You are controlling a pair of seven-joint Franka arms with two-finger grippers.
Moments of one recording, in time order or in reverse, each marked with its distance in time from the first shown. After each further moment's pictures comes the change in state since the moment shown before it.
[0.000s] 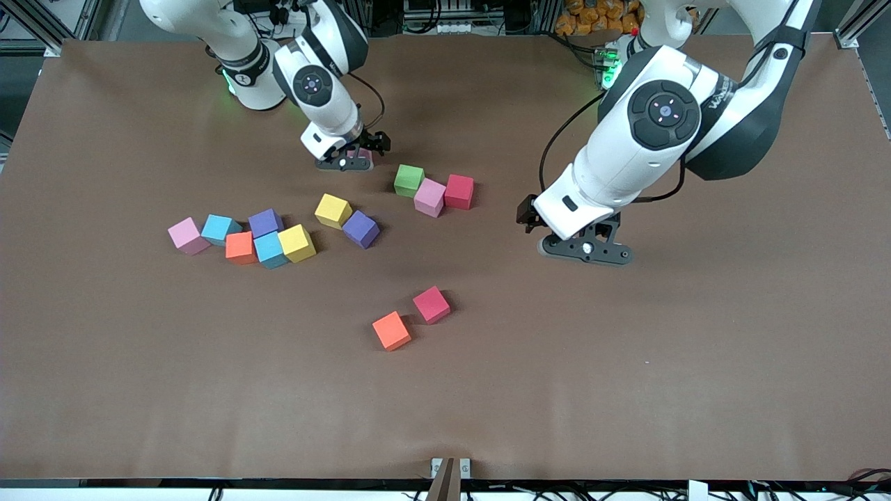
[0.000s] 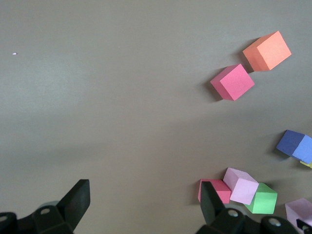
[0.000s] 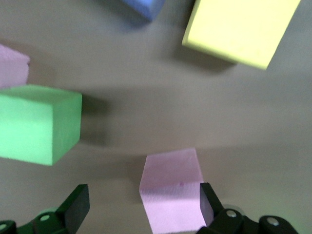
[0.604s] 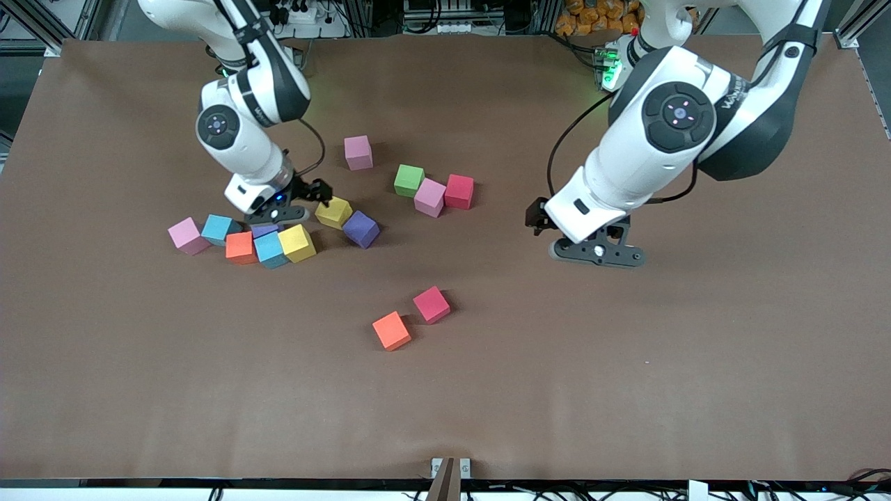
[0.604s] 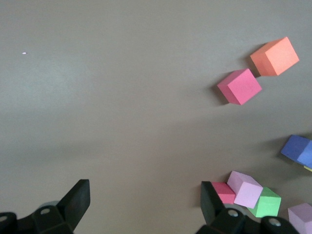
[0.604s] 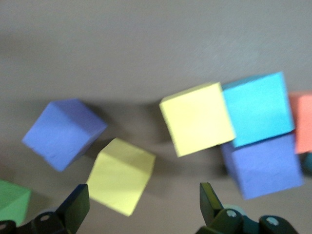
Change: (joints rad) left arm 0.028 0.001 0.006 -0.001 0.000 0.000 0.000; right arm -0.167 0.032 -0.206 0.132 -0.194 -0.008 -0.365
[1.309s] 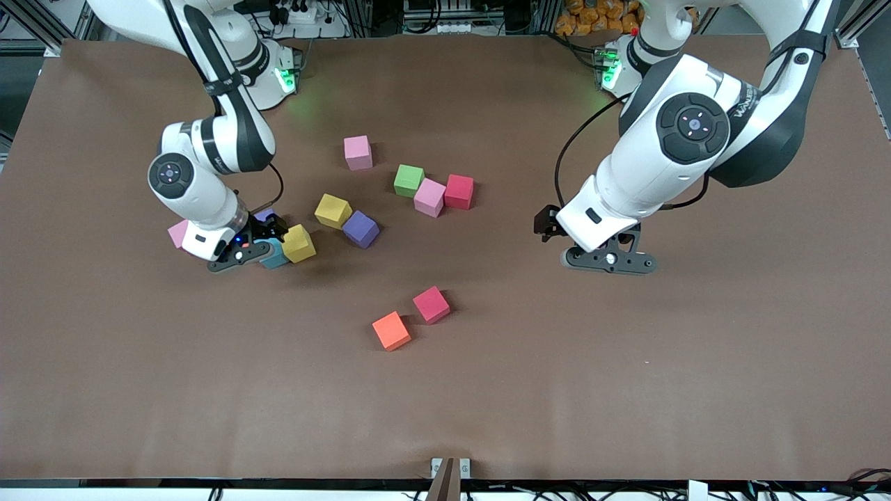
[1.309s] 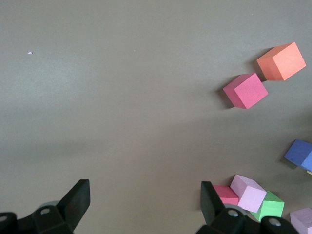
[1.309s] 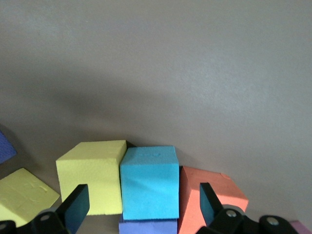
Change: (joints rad) left arm 0.012 0.005 0.000 -0.001 0.000 0.003 0.003; right arm -0.166 0.170 0.000 0.166 -0.038 0.001 -0.401
